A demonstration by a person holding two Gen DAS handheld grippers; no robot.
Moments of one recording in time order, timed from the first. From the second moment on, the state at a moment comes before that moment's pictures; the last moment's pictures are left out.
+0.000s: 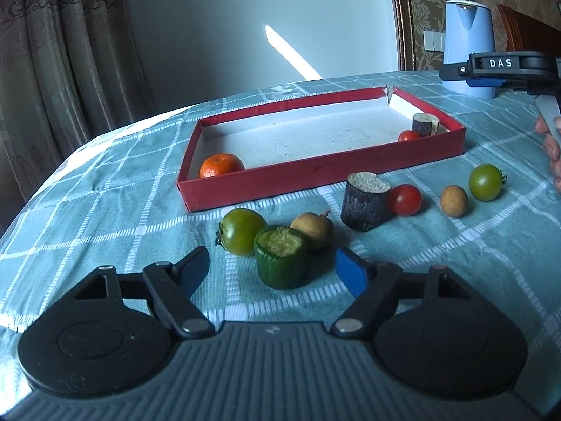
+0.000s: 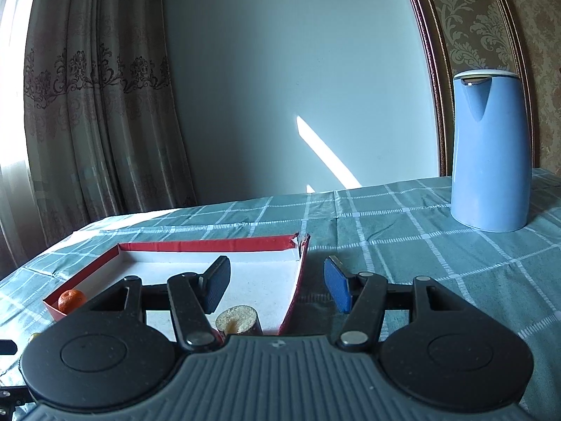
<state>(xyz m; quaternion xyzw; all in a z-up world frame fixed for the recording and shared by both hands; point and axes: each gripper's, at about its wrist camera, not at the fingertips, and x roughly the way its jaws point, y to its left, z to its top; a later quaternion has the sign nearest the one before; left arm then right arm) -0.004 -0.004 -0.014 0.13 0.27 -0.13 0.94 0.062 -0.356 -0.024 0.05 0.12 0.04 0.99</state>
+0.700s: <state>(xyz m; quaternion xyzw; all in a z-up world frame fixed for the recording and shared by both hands) -0.003 -0.007 -0.011 0.12 0.28 -0.13 0.95 0.060 -0.356 -0.023 0.05 0.12 0.05 0.99</state>
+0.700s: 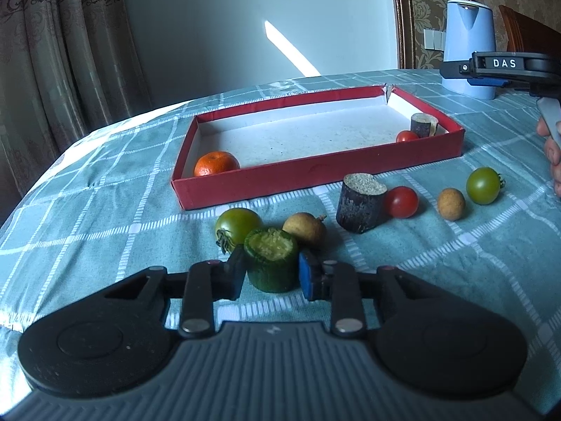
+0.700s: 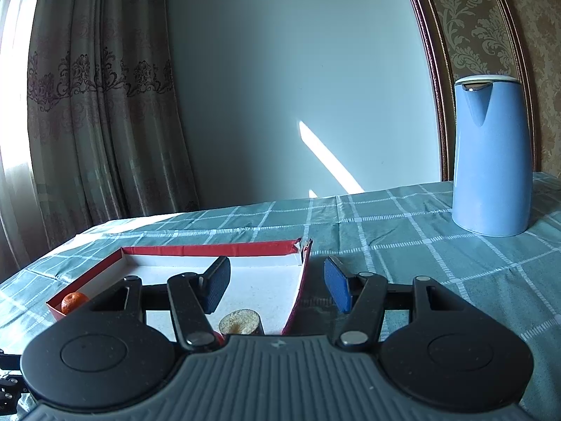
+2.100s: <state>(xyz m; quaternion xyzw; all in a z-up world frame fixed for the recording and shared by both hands) 0.083 -0.013 0.020 0.01 0.24 -0.08 0.97 0.058 -0.347 -0.023 0.04 0.12 0.06 0.99</state>
